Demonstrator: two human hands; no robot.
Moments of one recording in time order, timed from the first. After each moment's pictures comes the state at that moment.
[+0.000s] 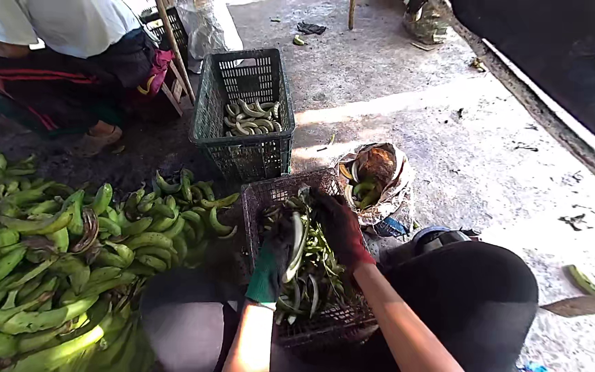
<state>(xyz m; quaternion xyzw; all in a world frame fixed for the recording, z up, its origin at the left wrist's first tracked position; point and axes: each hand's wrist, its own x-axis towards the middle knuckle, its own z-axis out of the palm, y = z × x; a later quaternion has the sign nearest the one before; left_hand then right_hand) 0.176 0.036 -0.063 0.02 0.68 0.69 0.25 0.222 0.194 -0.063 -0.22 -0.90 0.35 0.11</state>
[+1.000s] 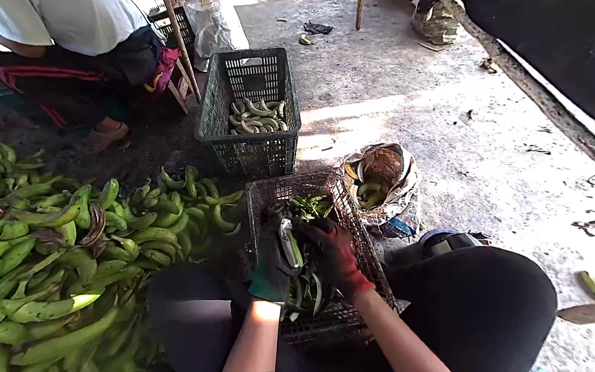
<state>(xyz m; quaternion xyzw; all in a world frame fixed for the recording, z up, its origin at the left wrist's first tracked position) 0.174 0.038 -0.066 -0.13 0.40 0.88 0.23 0.253 0.149 -0.083 -0.08 -0.93 0.30 0.19</state>
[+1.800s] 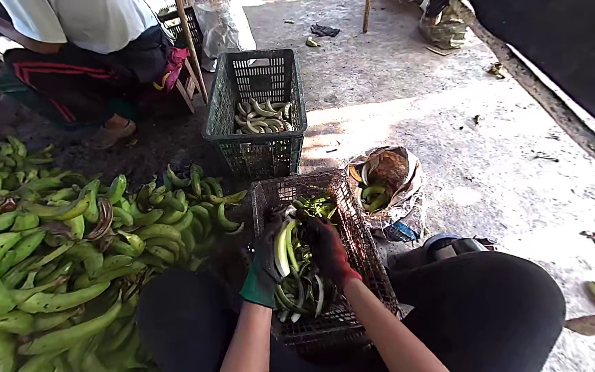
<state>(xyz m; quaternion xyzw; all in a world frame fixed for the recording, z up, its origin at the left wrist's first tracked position) 0.169 0.012 -0.066 -0.13 0.42 0.85 0.28 0.226 0.147 -0.096 -0.20 -0.86 0.48 0.04</state>
